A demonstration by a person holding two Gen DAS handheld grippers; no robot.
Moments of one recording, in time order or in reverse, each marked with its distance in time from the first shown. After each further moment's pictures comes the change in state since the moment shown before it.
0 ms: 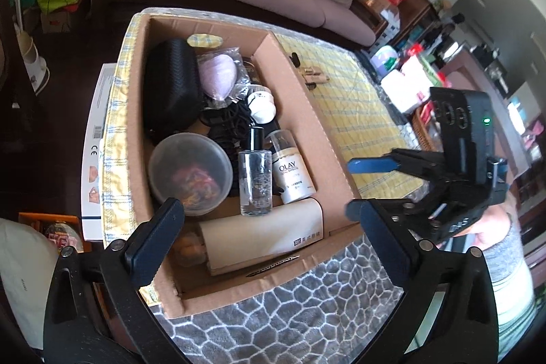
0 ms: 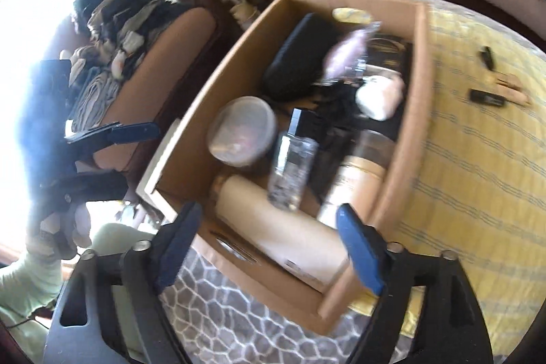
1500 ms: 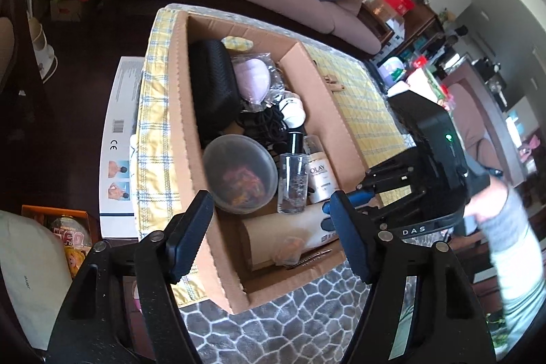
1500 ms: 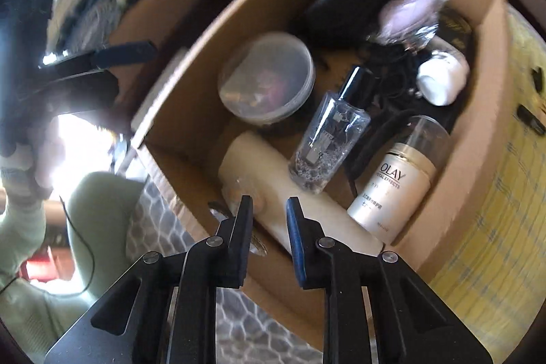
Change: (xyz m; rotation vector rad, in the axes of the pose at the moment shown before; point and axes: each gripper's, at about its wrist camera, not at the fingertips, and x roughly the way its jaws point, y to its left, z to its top) left arm -0.020 0.062 0.001 -0.070 -0.010 -0.036; right arm 0.072 0.039 0.035 -0.174 0.341 0.008
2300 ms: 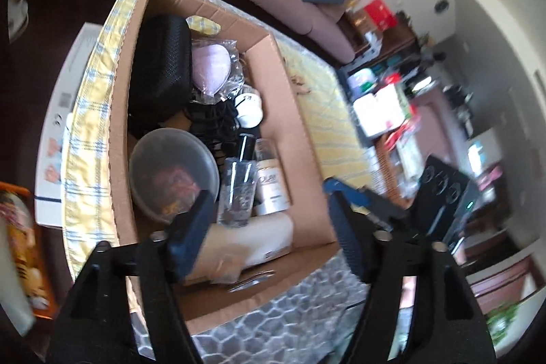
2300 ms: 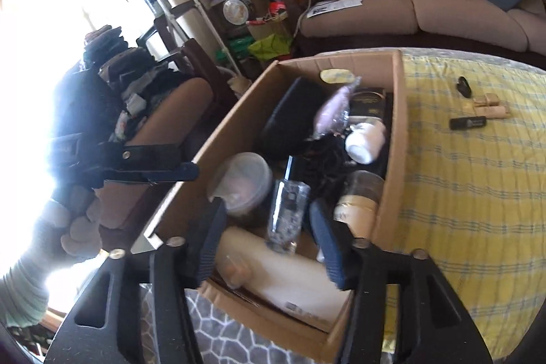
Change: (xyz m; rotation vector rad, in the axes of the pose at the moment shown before) left arm 0.045 -0.014 0.011 -0.113 0.028 -0.182; right arm -0.055 -0.014 -0.087 0.207 -0.692 -0.036
